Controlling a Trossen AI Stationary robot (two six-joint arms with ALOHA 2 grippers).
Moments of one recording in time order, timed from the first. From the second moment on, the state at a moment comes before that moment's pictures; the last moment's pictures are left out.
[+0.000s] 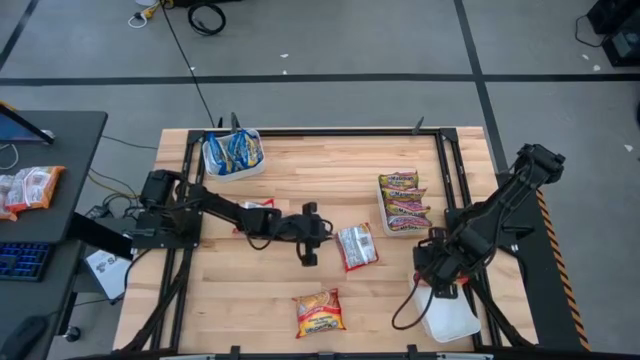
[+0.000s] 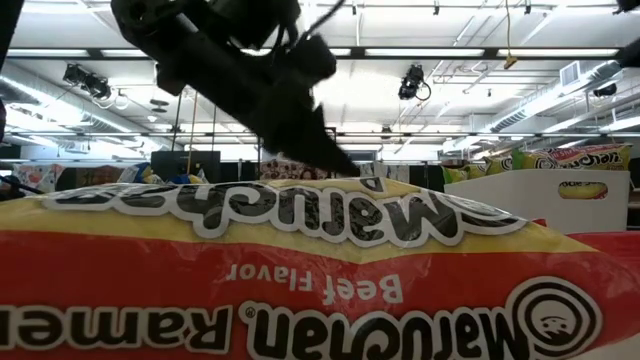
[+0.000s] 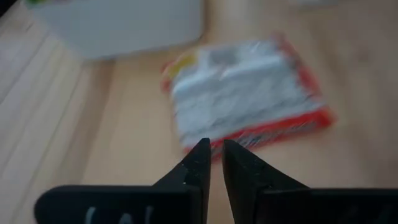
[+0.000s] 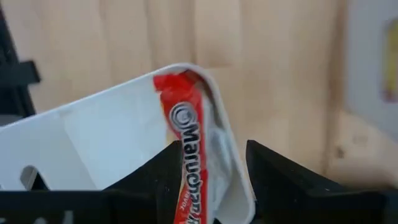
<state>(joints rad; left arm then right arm) -0.15 1.82 0.91 0.34 -0.21 0.00 0.75 1.29 0.98 -1.15 -0.01 0.87</state>
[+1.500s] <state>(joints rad) -0.30 1.80 0.91 0.47 -0.16 -0.11 0.91 1.51 1.08 -1.32 -0.11 0.66</state>
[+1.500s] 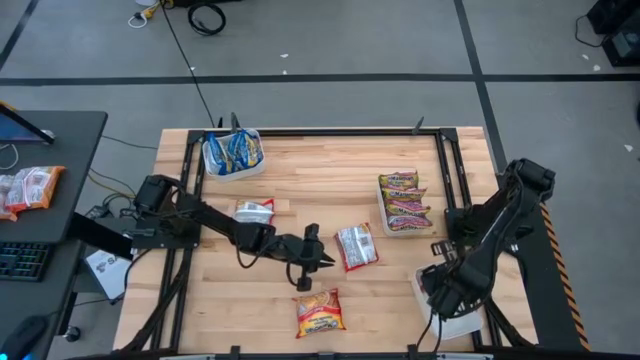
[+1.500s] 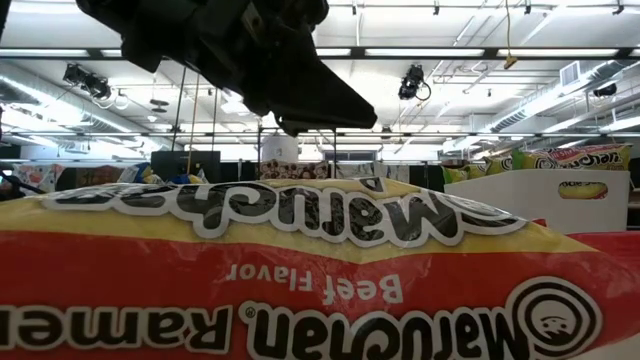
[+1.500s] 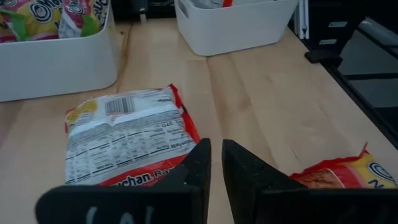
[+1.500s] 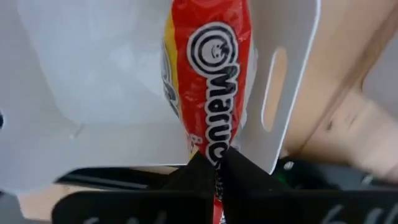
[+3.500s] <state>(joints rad) -0.35 1.69 0.91 0.15 0.07 -0.37 0.48 1.73 1.02 -0.65 0.38 0.58</state>
